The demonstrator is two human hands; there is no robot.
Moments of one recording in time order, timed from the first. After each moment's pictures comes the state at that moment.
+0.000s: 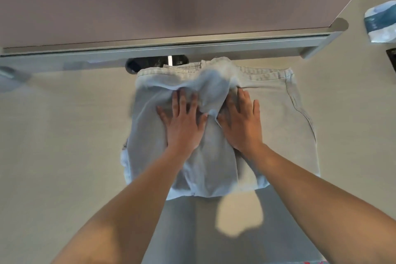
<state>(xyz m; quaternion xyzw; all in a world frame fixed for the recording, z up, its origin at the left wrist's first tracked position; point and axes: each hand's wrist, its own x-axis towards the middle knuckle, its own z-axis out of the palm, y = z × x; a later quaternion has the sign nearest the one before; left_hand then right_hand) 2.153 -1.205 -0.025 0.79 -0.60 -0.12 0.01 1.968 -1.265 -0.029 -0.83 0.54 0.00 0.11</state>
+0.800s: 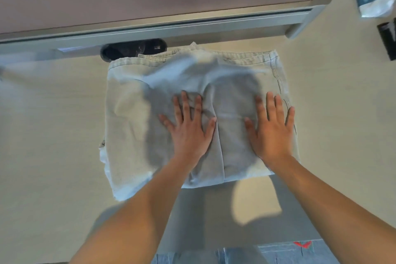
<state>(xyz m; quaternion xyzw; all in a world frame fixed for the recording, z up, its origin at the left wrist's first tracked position) 2.065 -1.179 -0.031 0.80 -0.57 -0.17 0.00 1.844 -1.230 -0.022 -0.78 0.63 0.04 0.05</state>
